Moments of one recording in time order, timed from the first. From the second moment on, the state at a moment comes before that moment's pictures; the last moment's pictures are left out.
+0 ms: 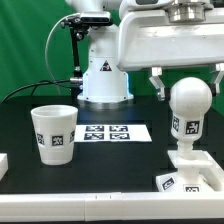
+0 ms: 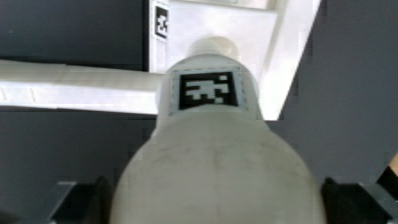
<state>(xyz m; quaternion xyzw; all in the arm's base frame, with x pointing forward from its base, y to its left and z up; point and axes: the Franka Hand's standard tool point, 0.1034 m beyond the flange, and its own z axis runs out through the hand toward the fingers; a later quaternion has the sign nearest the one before) 0.617 0.089 0.152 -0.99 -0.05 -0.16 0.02</state>
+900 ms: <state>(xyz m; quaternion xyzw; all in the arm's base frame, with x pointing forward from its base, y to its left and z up) 0.613 0.095 0.128 -0.98 -0.06 -0.18 0.02</state>
